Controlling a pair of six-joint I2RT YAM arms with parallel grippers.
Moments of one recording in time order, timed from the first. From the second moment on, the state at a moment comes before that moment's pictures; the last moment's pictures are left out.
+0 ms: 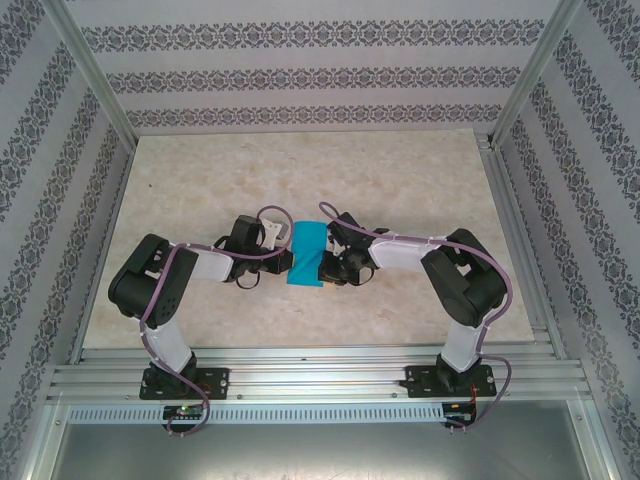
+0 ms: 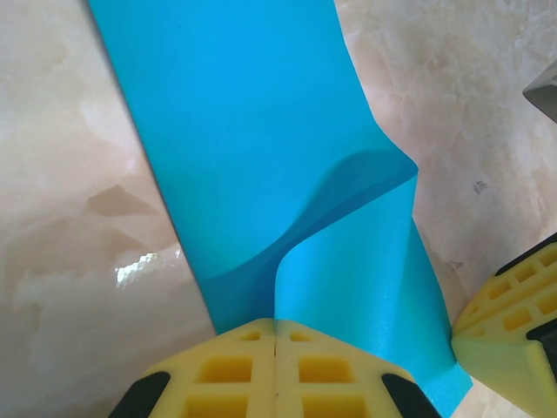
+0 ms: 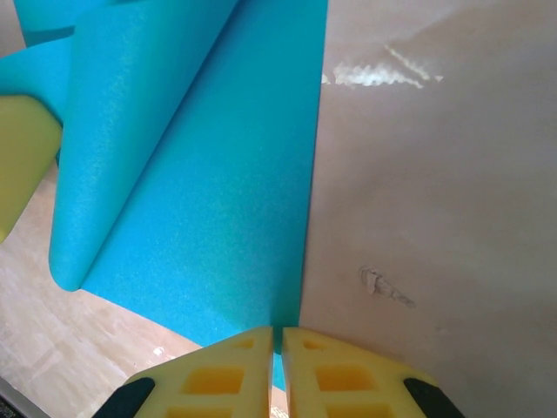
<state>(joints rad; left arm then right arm) -0.41 1.77 0.69 0.26 0.53 -0.32 0.67 1.82 0.99 -0.35 -0.38 0.76</state>
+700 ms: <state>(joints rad) -0.41 1.75 0.69 0.26 0.51 -0.31 0.67 1.83 1.00 -0.35 -0.38 0.76</state>
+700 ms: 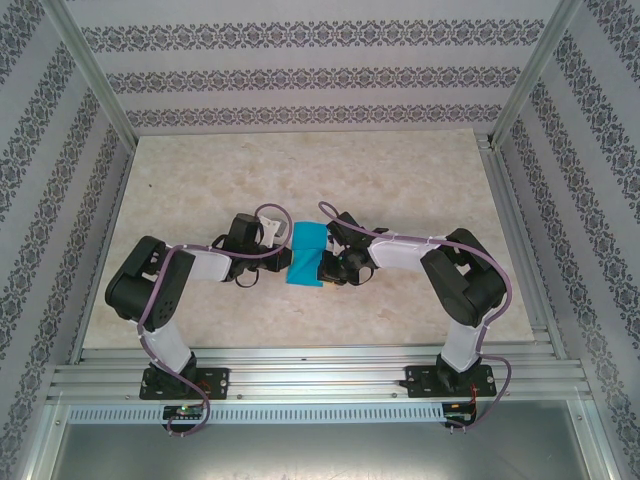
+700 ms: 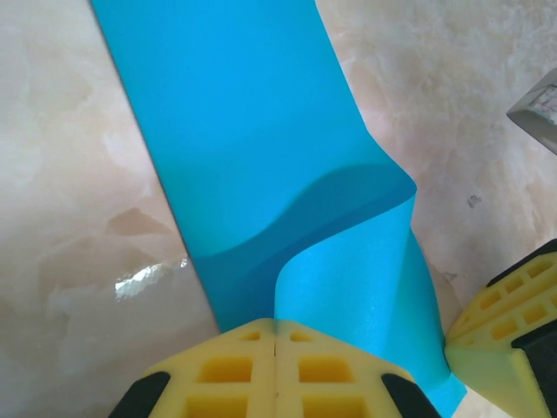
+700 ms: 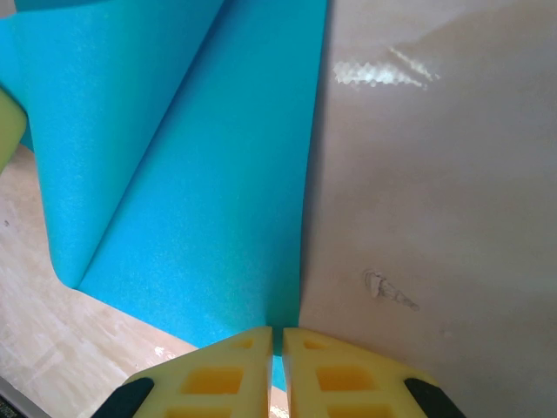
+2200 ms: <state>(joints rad) -0.40 1.78 0.70 0.27 0.54 -0.31 0.64 1.86 1.13 -0.21 -0.42 0.84</state>
